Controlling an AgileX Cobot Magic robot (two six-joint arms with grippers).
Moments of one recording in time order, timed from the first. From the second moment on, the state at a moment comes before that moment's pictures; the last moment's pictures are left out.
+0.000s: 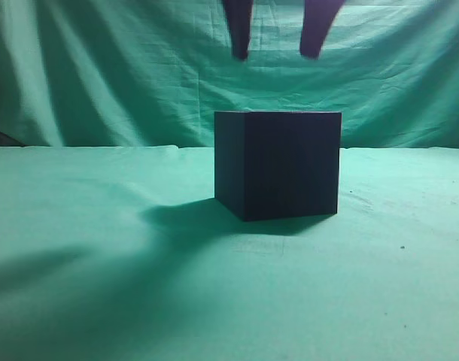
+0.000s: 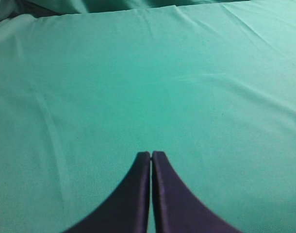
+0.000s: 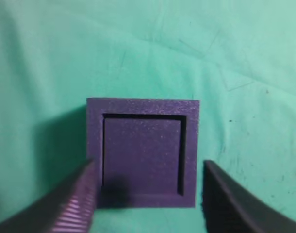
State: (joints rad) left arm -0.17 -0.02 0.02 0.09 0.36 -0.03; right arm 0.76 1.79 -1.50 -0.16 1.12 0.42
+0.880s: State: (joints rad) left arm -0.17 -0.02 0.02 0.09 0.36 -0.03; right arm 0.76 0.97 -1.14 -0.21 1.23 0.41
